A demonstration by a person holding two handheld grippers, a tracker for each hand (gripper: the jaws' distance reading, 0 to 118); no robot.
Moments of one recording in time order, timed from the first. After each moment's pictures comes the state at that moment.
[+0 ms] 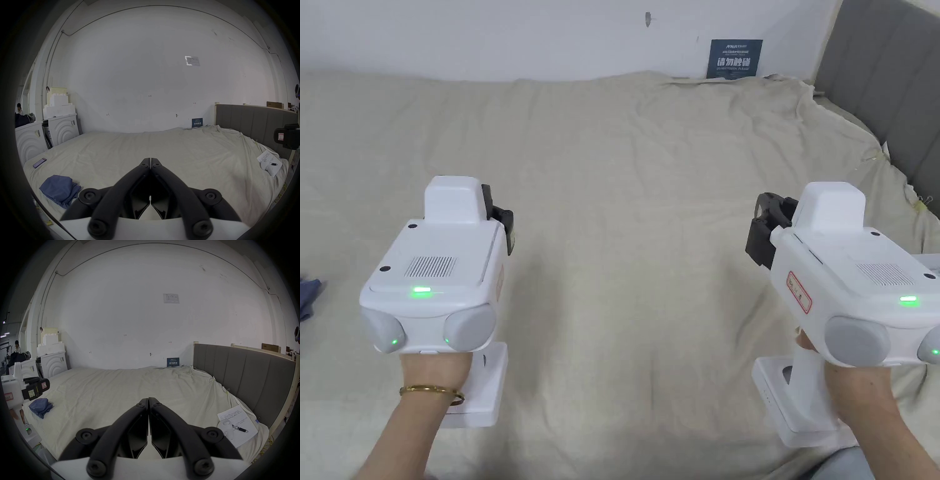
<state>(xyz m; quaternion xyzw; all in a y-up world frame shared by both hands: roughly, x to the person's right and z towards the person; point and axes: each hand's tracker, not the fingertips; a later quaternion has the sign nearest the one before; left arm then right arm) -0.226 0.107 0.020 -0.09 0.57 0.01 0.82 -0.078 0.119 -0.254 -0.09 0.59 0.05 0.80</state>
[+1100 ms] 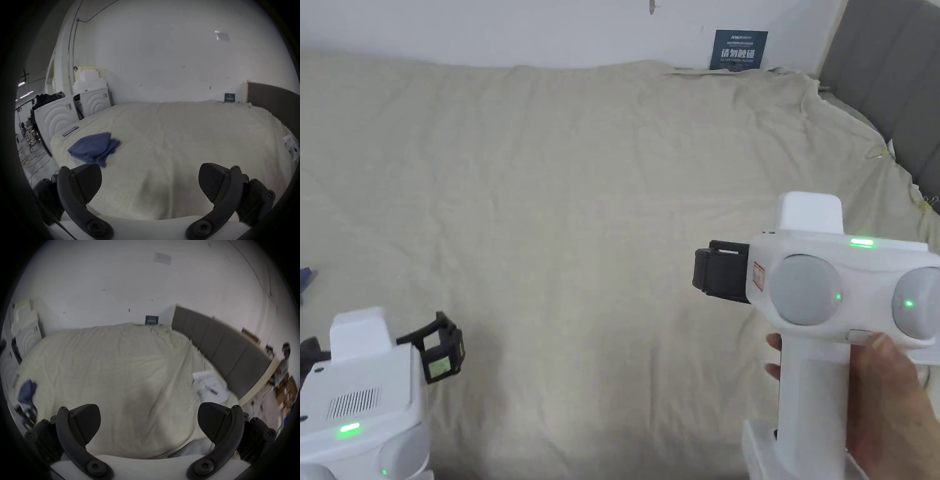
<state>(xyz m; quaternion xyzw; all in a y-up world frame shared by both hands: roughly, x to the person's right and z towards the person) -0.193 0.005 0.105 -0.20 0.70 0.10 0.68 -0.090 0.157 -0.195 -0.30 0.45 0.18 0.82</state>
